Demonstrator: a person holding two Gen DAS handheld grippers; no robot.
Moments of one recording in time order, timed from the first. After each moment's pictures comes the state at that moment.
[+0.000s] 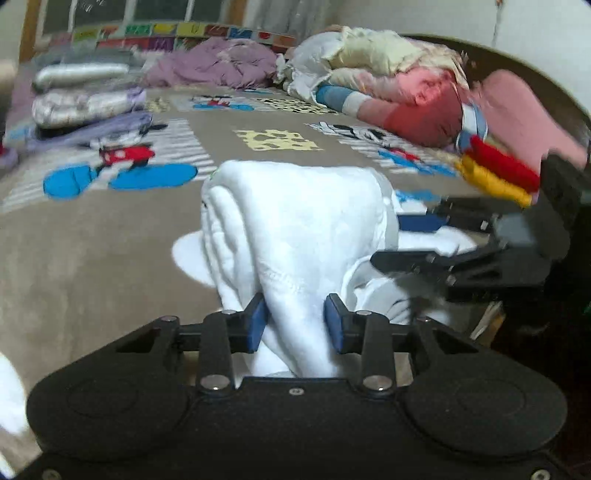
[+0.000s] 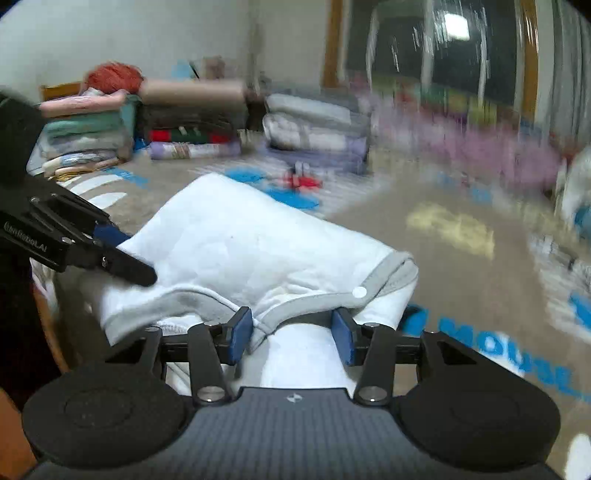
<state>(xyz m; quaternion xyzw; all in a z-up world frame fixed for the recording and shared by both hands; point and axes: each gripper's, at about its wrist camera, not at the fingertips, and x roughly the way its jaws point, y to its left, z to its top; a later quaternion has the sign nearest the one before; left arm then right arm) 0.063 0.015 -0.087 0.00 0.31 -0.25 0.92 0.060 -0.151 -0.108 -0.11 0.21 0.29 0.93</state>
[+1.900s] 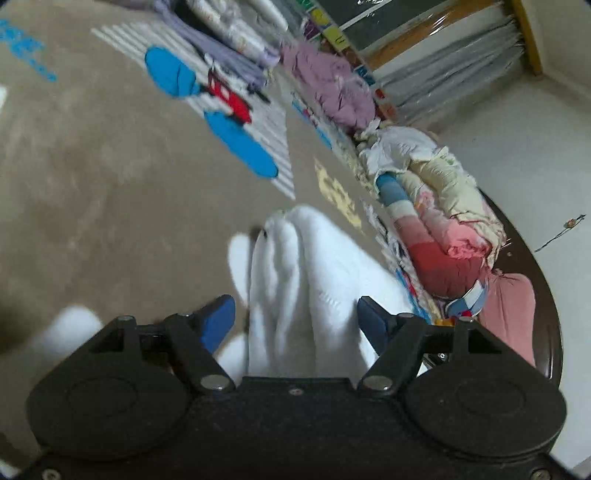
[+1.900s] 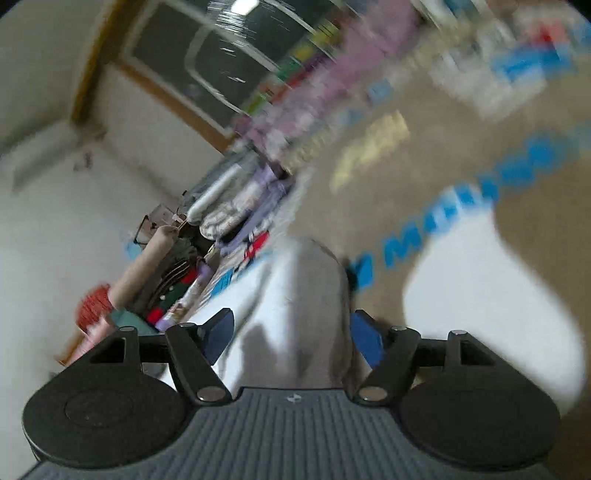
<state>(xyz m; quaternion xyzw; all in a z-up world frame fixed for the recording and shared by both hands) 0.095 0.079 -0.111 -0.36 0.34 -0.18 0.85 0.109 -0.257 -0.142 0.39 0.29 0.24 0.84</state>
